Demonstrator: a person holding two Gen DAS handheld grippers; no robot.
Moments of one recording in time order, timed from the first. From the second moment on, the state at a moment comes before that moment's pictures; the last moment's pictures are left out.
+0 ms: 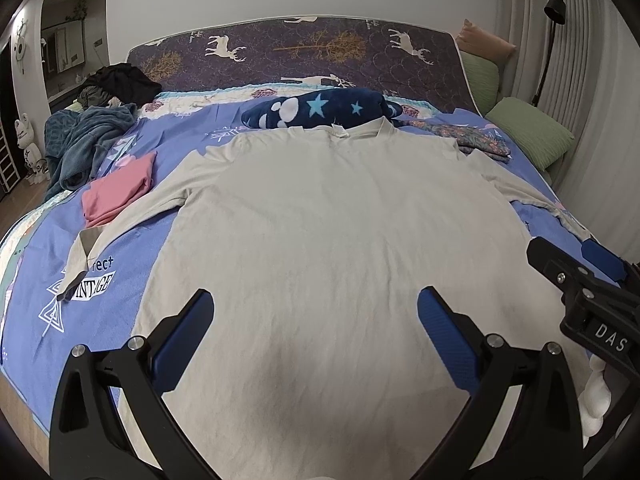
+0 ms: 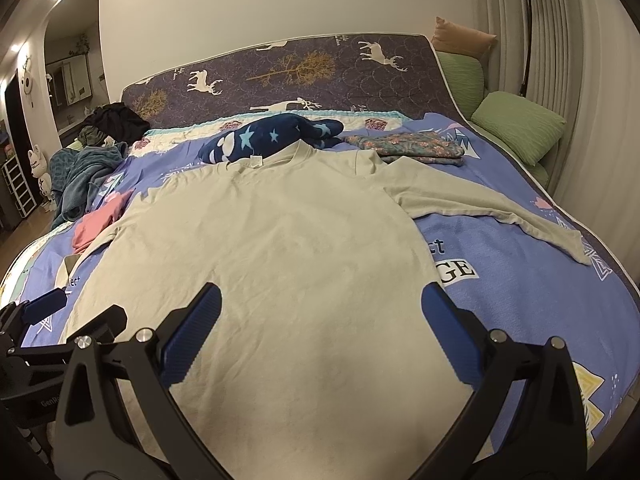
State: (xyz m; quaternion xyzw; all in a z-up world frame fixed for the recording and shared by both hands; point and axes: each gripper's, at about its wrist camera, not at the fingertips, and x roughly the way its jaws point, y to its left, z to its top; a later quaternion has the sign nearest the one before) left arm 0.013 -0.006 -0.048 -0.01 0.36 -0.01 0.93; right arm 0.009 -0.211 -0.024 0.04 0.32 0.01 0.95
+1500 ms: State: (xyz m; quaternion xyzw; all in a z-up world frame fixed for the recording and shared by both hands) left arm 0.062 0.241 -0.100 -0.10 0.43 0.22 0.87; right arm 0.051 -0.209 -0.036 0.01 0.36 -0.02 0.93
